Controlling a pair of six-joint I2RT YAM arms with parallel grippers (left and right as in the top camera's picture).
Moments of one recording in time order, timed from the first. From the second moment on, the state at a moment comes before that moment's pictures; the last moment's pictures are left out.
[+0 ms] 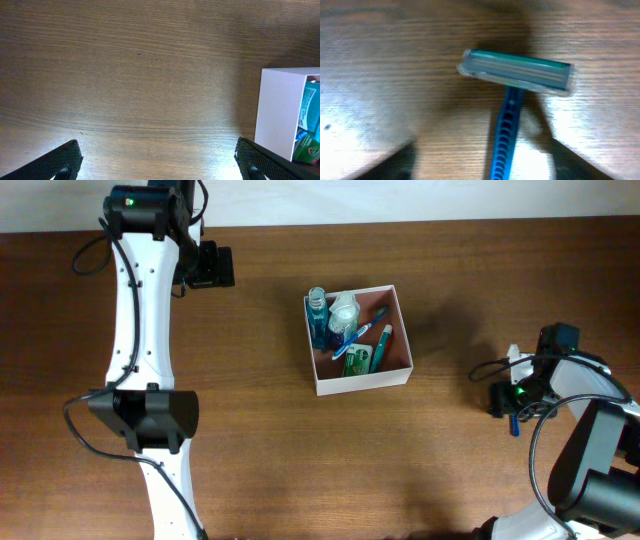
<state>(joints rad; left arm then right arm) -0.08 2.30 2.66 -1.68 -0.05 -0.16 -0.39 1.79 1.01 -0.75 -0.01 -0.34</state>
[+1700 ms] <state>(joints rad) -0.08 2.30 2.66 -1.68 -0.05 -0.16 0.13 1.84 1.66 -1.06 -0.43 0.54</state>
